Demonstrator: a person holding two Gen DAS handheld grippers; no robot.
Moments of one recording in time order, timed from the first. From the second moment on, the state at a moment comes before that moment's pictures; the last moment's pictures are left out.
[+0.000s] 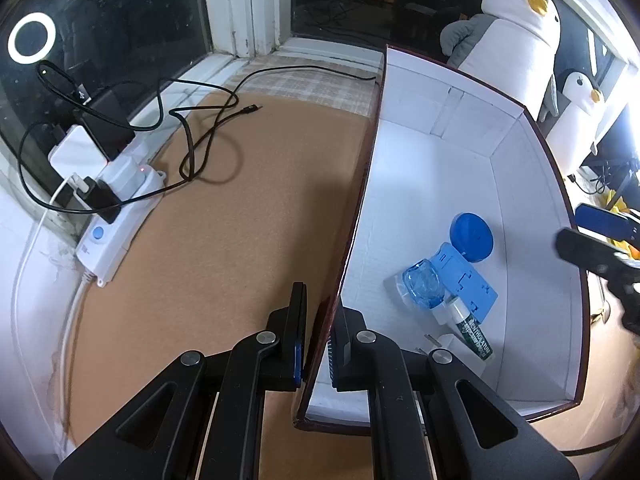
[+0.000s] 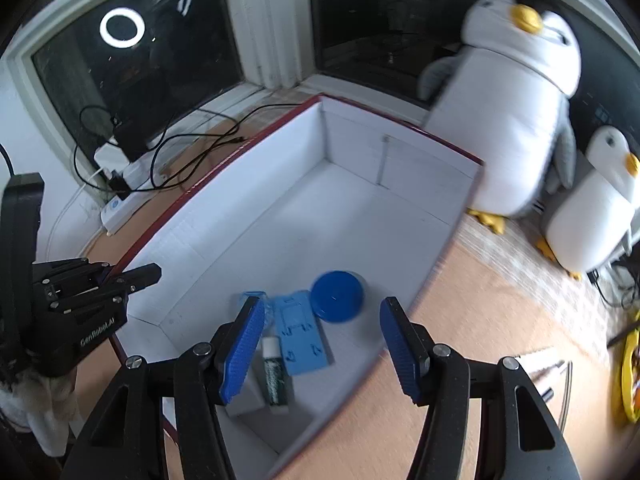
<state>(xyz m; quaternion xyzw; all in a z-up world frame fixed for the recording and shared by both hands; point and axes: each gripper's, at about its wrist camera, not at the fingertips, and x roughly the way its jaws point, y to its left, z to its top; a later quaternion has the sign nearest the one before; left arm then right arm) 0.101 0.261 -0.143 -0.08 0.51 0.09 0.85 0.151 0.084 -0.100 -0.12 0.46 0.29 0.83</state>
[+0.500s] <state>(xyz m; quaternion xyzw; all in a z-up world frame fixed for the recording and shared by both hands) 0.104 0.259 -0.143 -0.07 0.52 0.09 0.84 0.143 -0.072 -0.080 0.02 0.46 0.22 0.86</state>
